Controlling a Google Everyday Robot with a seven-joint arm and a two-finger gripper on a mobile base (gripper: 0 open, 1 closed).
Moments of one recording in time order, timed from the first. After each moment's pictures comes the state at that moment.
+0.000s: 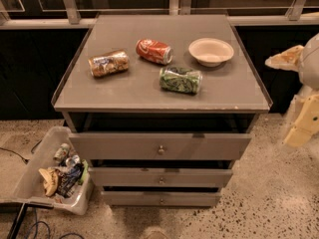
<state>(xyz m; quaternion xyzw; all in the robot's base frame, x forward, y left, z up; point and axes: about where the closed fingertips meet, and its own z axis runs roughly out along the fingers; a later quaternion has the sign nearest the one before) 0.418 -0.221 0.956 -0.62 0.75 0.03 0.21</state>
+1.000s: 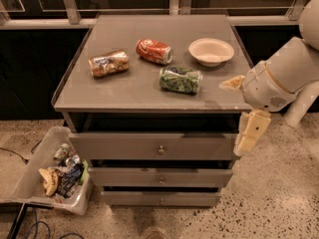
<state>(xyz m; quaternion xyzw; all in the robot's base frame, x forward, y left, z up) 0.476 -0.179 0.854 -0.68 0.70 0.10 0.21</state>
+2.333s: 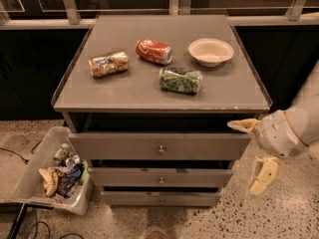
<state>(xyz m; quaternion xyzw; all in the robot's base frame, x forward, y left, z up) 0.417 -0.197 0.779 -0.65 0.69 0.19 0.24</state>
